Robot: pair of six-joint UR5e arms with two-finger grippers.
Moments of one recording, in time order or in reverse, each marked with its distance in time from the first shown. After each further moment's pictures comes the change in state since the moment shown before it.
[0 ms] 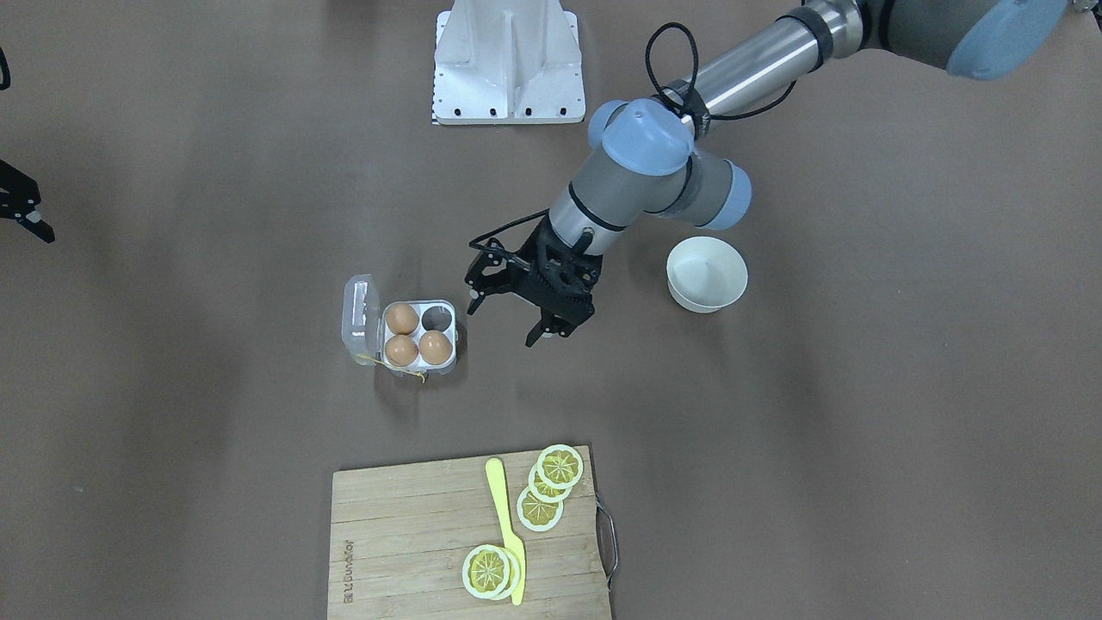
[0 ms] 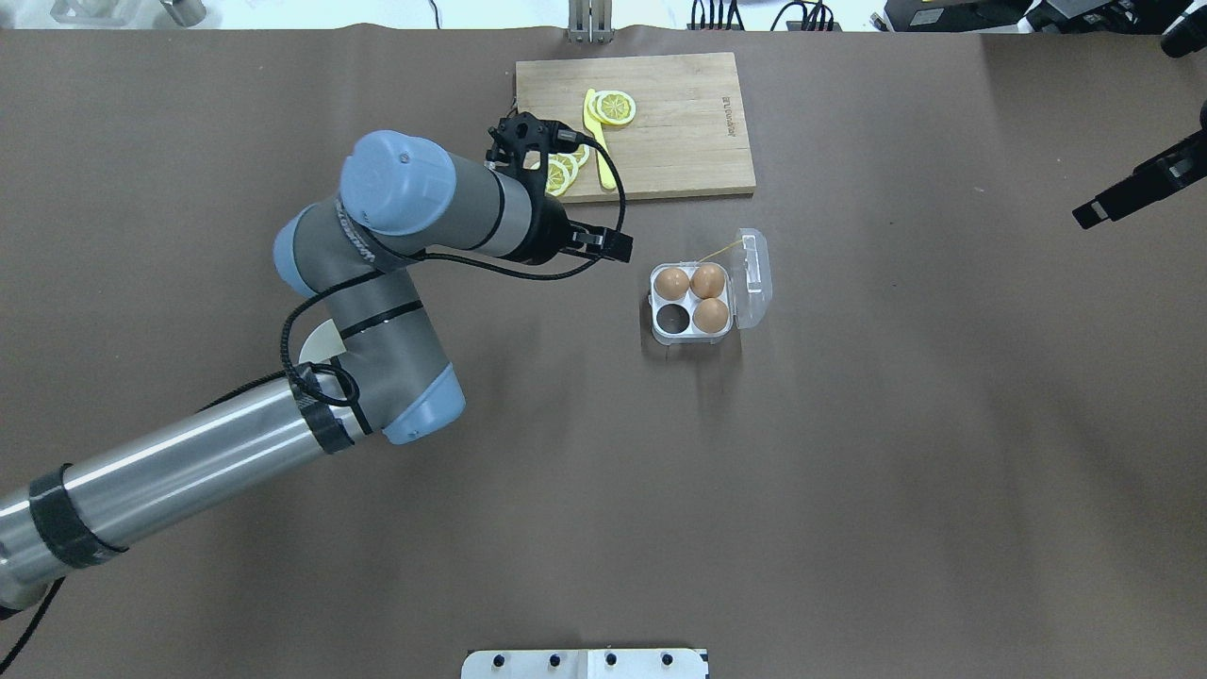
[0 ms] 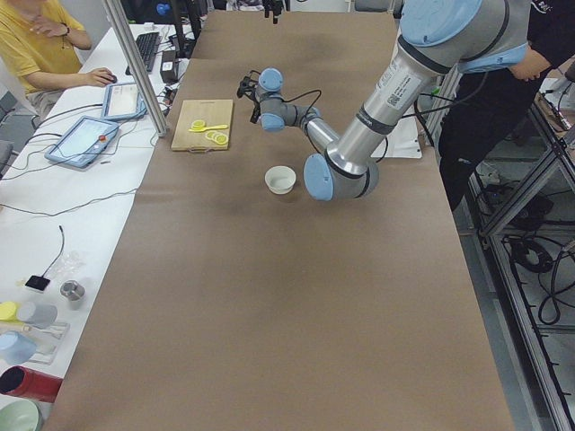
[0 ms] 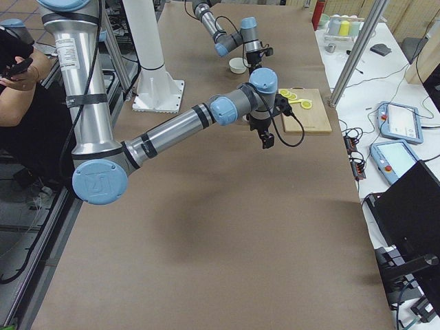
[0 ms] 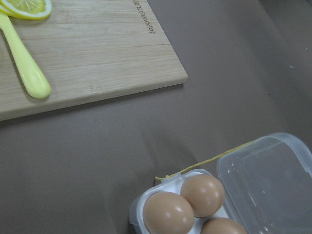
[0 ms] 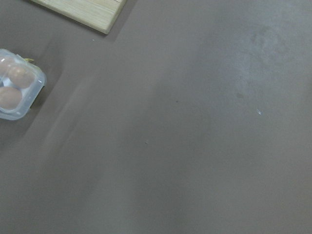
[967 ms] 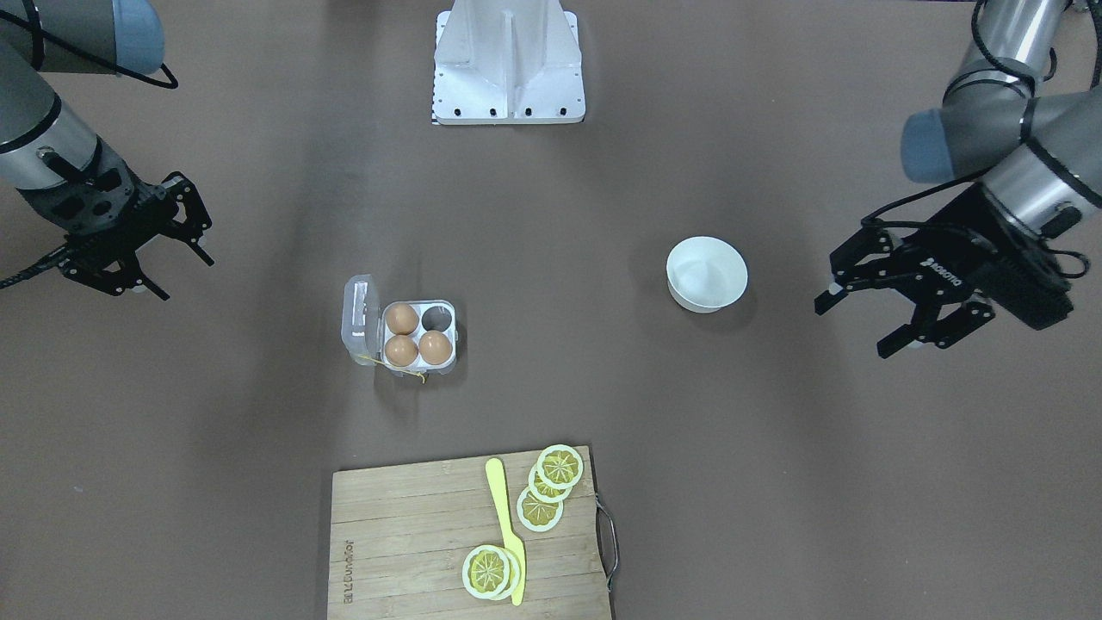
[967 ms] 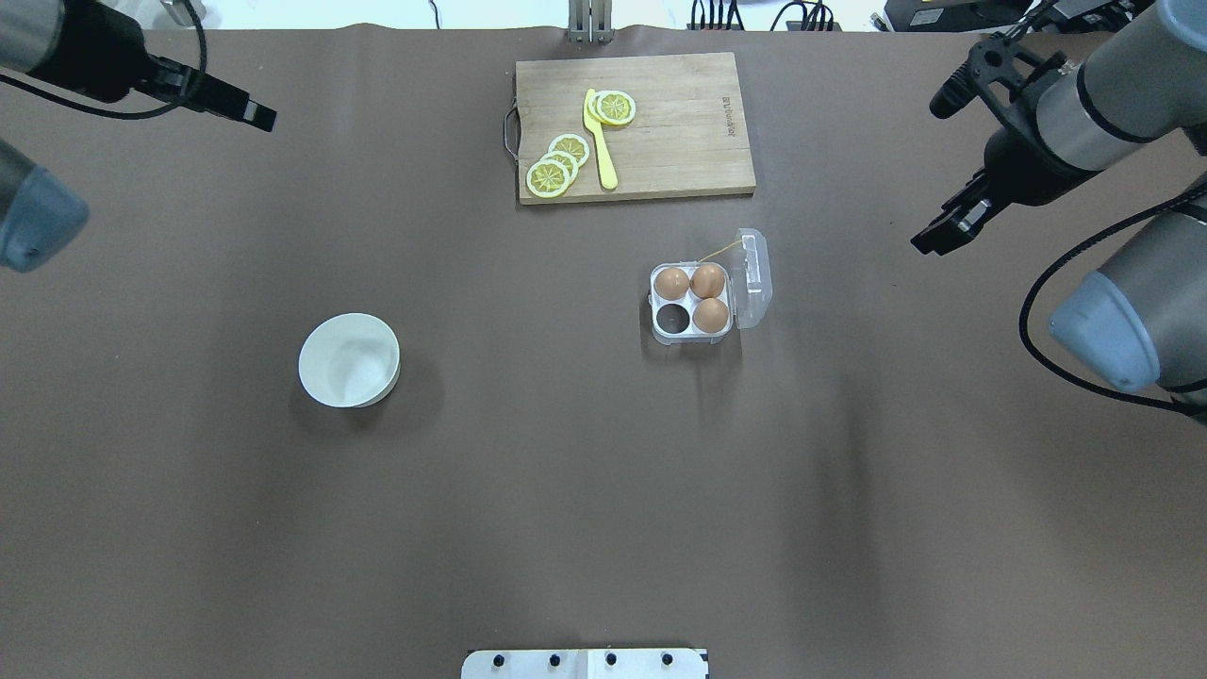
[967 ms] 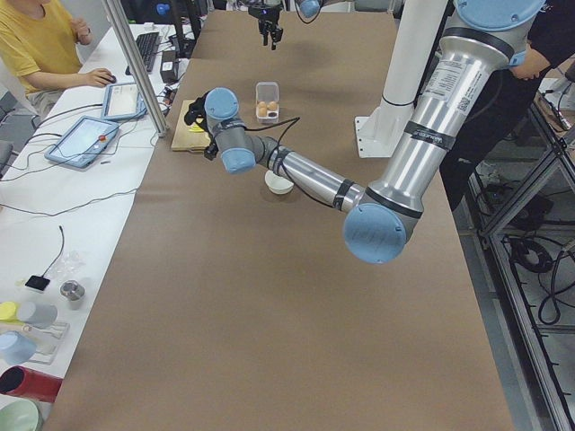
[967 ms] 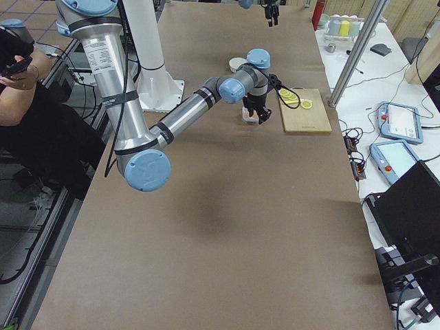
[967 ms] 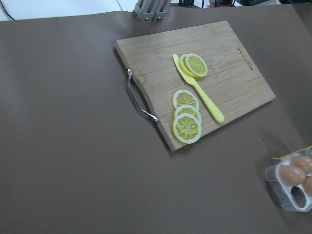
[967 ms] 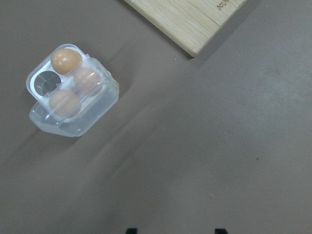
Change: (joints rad) left arm -0.508 0.376 -0.233 0.084 -0.453 0.428; right arm -0.262 0.159 -0.014 -0.001 -0.177 -0.001
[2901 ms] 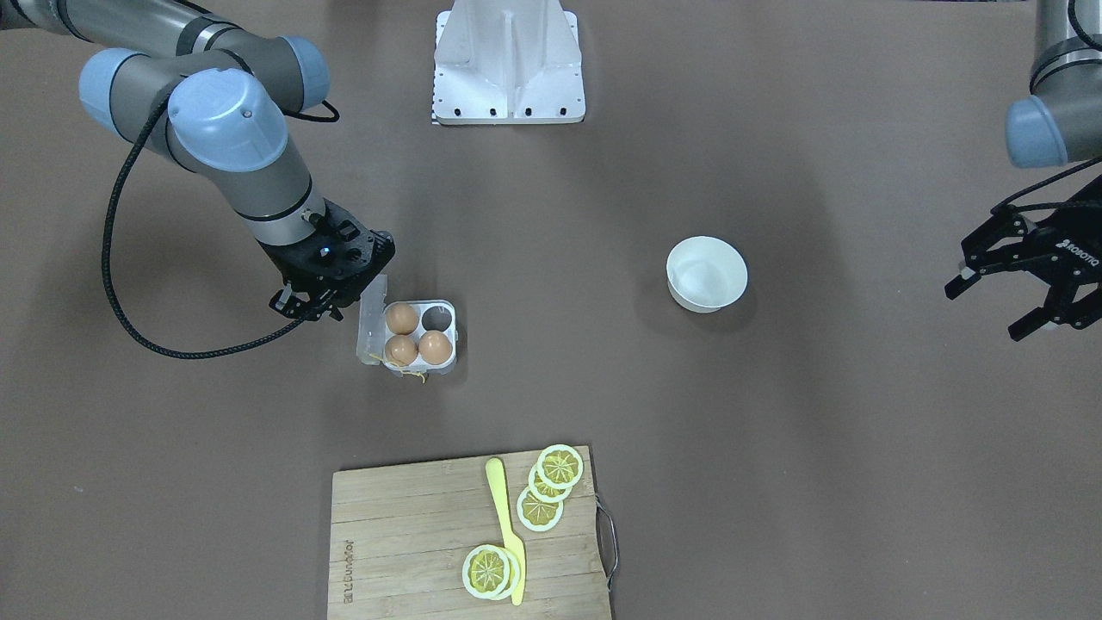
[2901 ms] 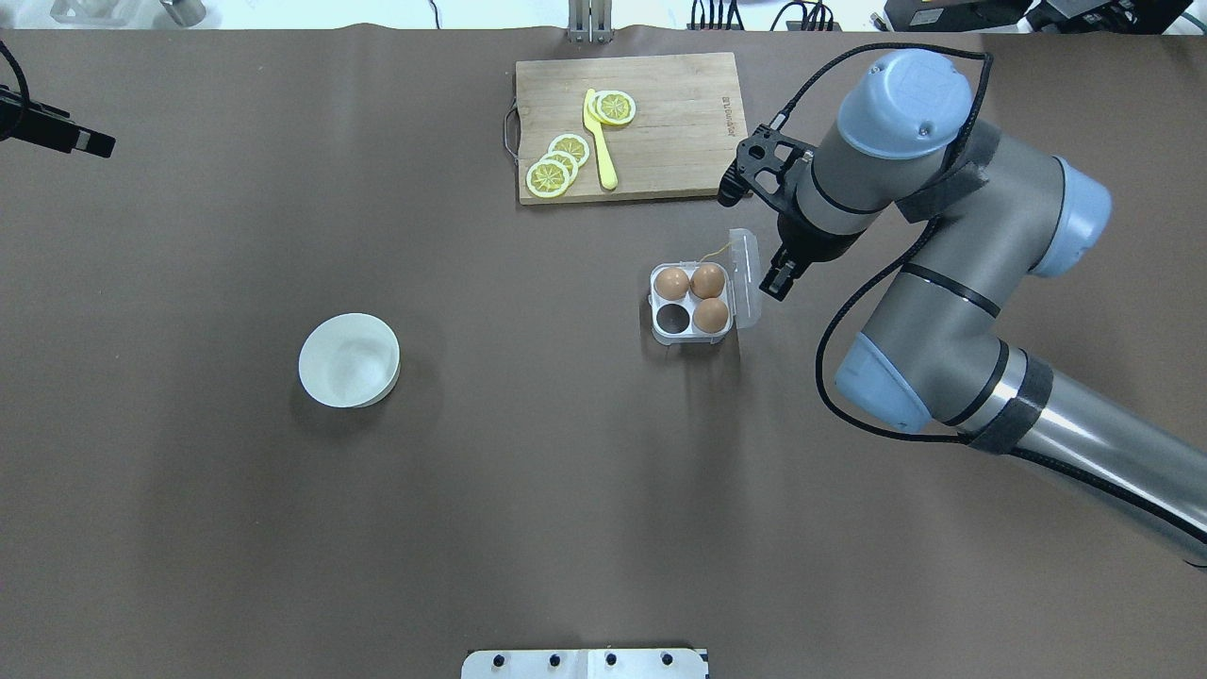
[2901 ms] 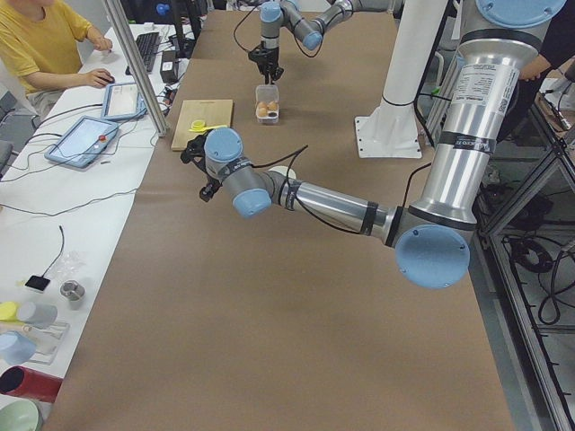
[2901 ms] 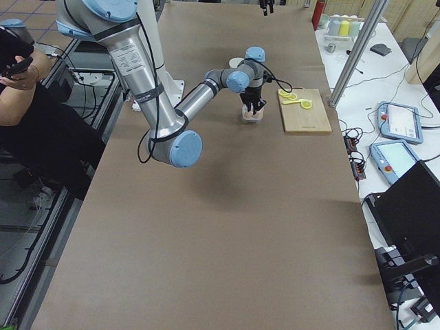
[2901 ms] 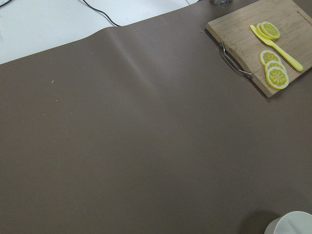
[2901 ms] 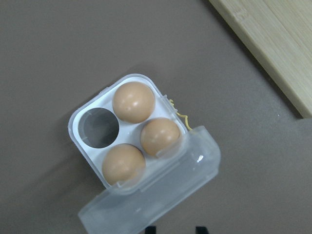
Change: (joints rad) left arm -0.101 0.160 -0.008 -0.003 -0.031 0.208; right arm -0.234 0.248 -0.227 0.001 -0.174 -0.002
